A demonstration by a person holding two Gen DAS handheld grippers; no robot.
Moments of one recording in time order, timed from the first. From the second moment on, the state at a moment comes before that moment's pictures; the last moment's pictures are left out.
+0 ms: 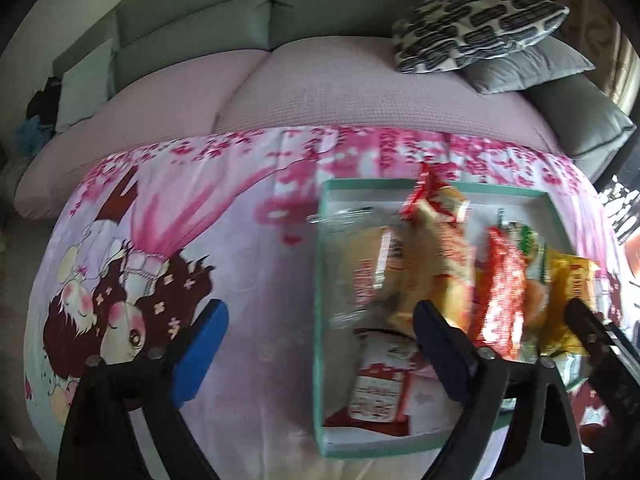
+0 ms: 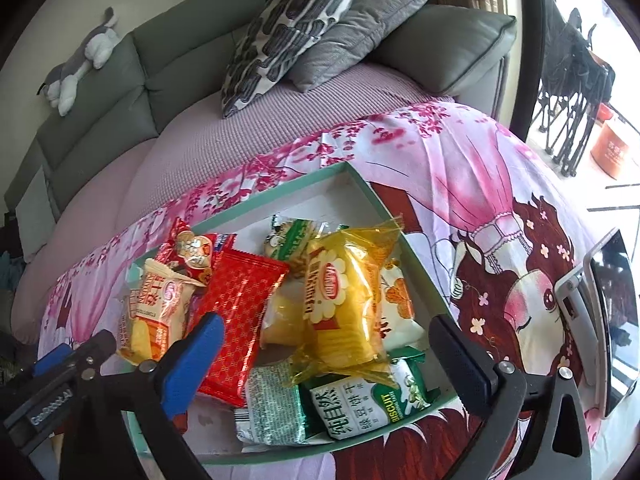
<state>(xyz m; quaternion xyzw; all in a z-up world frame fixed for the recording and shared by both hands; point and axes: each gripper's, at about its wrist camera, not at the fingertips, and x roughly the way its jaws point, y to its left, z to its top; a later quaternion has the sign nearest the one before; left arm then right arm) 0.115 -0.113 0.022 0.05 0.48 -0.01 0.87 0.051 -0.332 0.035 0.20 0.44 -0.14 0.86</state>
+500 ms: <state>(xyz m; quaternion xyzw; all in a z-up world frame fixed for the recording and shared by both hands) 0.085 -0.052 -0.007 0.04 0.50 0.06 0.86 0.032 -0.273 0.045 0.14 0.45 -0.09 0.88</state>
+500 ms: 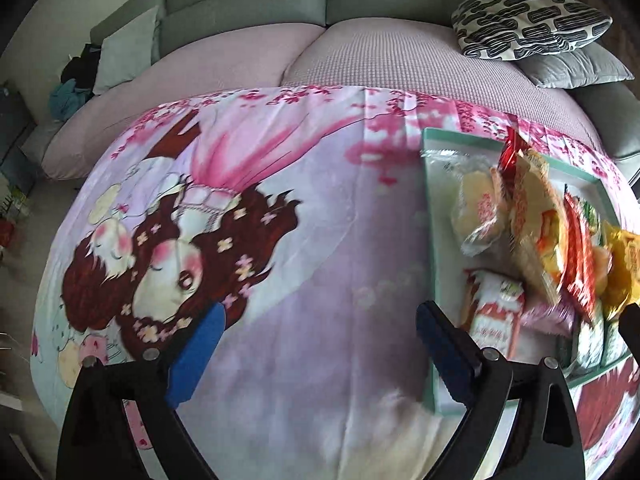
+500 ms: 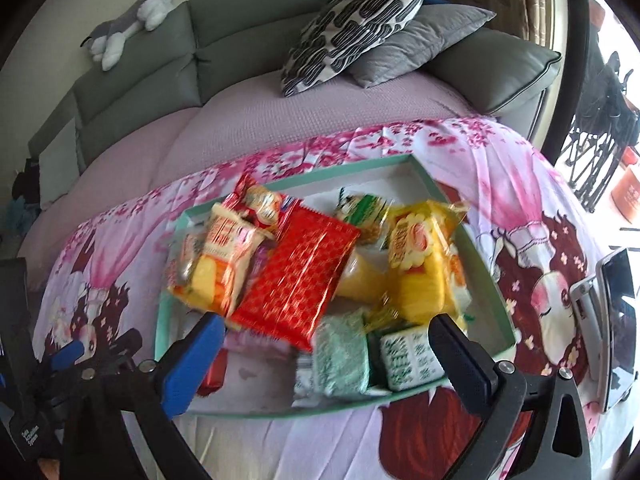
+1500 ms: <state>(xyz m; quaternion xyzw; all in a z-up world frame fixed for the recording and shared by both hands) 0.009 -0.020 -0.017 0.05 0.52 0.06 0.85 -0.046 -0.225 0.038 0.11 0.47 -0.06 0.87</state>
